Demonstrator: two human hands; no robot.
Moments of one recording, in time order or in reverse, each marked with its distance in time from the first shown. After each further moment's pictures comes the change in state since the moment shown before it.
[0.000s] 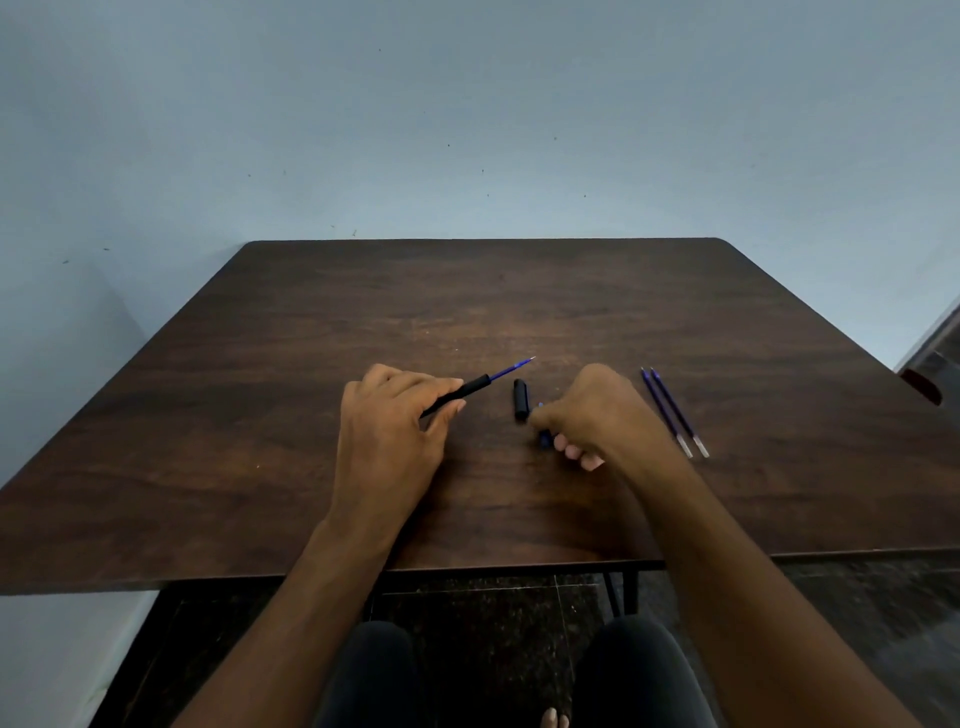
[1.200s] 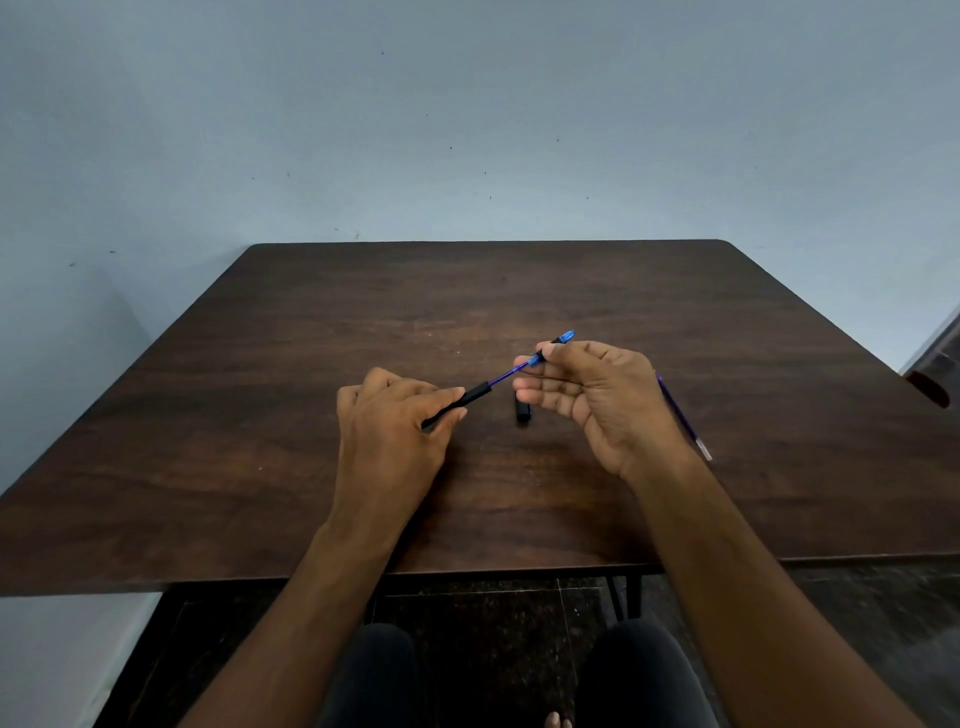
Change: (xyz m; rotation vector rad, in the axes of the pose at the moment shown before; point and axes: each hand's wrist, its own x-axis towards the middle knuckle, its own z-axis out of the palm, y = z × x) left_hand 0.002 0.005 -0.004 0.038 -0.087 -0.078; right_hand 0.011 0.017 0.002 1.135 -0.118 -0.412
